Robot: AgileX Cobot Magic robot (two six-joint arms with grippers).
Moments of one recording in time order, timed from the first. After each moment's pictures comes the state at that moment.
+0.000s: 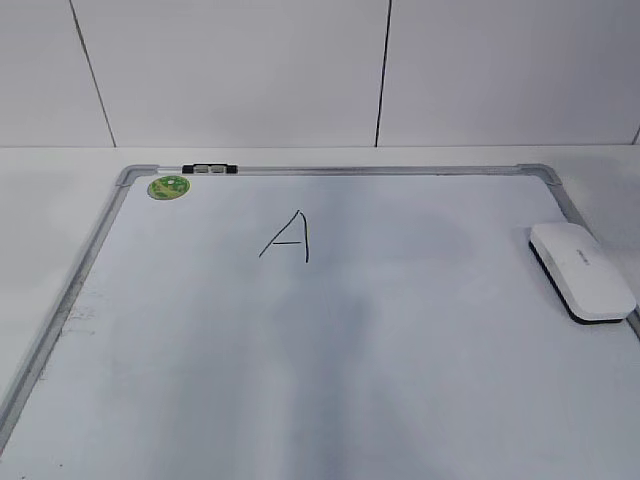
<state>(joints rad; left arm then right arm) 0.02 0.85 -1.01 -0.21 1.24 0.13 0.04 0.99 -1.13 0.03 1.25 -0.03</state>
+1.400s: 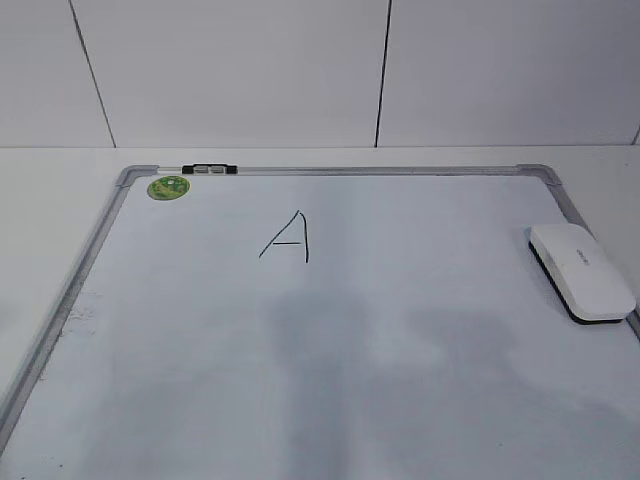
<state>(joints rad) 0.02 0.34 -0.55 -0.22 1.26 0.09 0.04 0.45 -0.55 -0.04 1.26 0.02</state>
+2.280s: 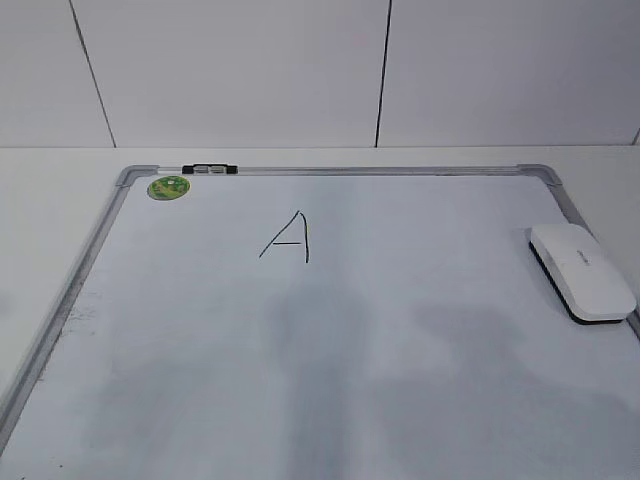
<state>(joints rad) 0.02 0.34 -0.53 -0.17 1.14 0.09 0.04 0.45 -0.50 -0.10 1.15 0.06</state>
